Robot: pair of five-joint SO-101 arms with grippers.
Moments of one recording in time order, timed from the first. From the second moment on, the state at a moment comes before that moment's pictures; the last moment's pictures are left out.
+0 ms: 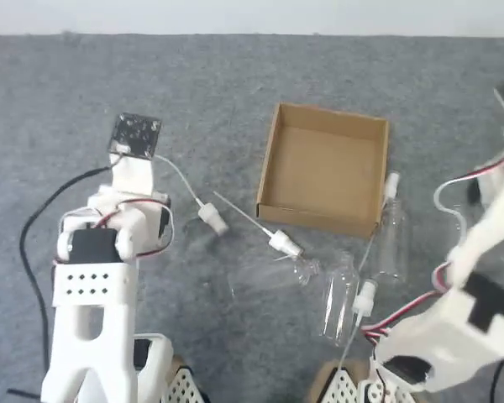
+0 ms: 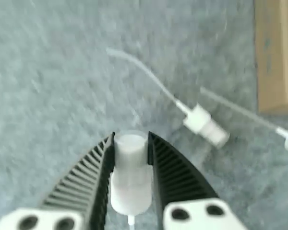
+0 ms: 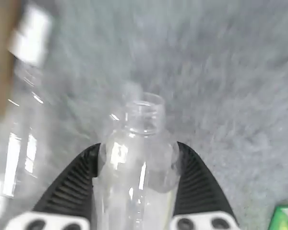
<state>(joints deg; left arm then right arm) -7.7 -46.8 50.4 63.6 -6.6 29.8 9.4 -17.6 90.2 37.6</state>
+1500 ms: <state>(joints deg) -6.0 -66.2 23.8 54.4 19.0 -48.4 -42.3 43.1 48.0 12.2</state>
